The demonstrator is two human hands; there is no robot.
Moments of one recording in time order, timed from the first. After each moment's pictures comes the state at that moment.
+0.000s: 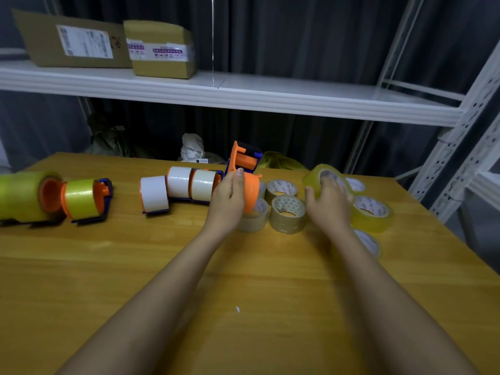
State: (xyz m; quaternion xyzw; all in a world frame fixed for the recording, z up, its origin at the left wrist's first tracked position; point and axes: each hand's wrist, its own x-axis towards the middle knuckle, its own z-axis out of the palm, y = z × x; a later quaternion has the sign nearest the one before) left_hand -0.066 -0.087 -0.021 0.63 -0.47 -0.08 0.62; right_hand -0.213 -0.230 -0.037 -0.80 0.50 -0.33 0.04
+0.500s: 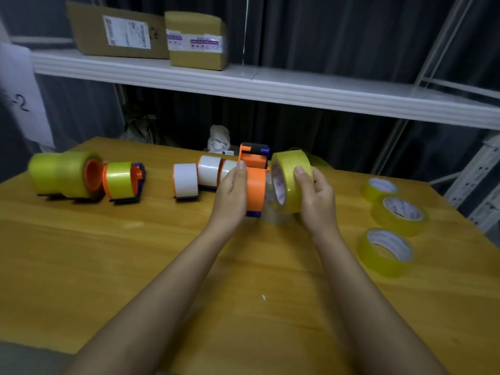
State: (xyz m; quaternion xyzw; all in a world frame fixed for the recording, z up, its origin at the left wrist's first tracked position) left_hand -0.053 -0.047 -0.022 0.60 -0.38 -0.14 0.69; right_hand -0.165 -0.131 -0.017 -0.68 0.22 -0.50 0.49
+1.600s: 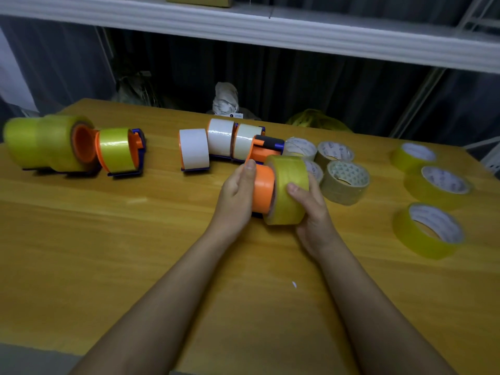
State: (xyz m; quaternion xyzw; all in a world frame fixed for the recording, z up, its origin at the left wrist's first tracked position) left_hand -0.024 -0.031 -0.074 0.59 -0.36 -0.22 0.68; right_hand -0.131 -0.112 -0.089 -0.57 0.18 -0.36 0.72
